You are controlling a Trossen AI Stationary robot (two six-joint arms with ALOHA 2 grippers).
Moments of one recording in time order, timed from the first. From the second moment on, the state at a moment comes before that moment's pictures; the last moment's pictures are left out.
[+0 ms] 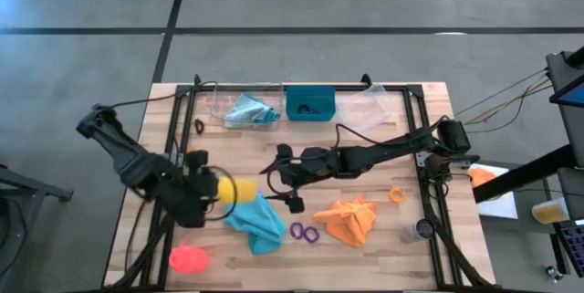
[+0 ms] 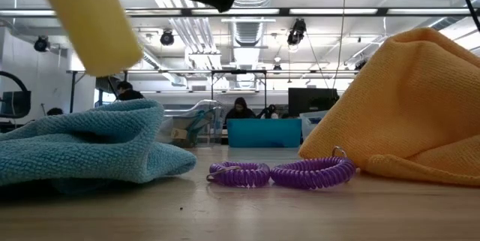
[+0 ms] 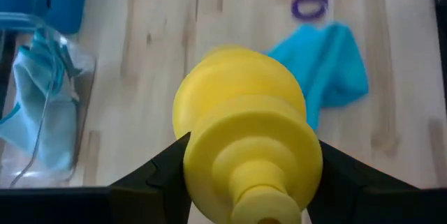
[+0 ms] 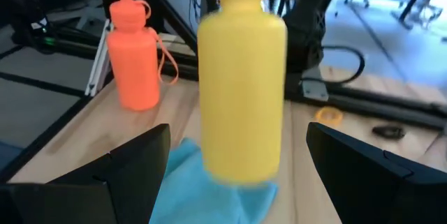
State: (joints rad) left arm -0.65 1.28 1.39 -1.35 -0.41 -0.60; right arm 0.14 1.83 1.32 0.23 -0.04 -0.10
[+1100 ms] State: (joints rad) left arm -0.42 1.38 1.39 -1.09 -0.40 -0.41; right arm 0.13 1.83 1.37 0.22 0.07 -0.21
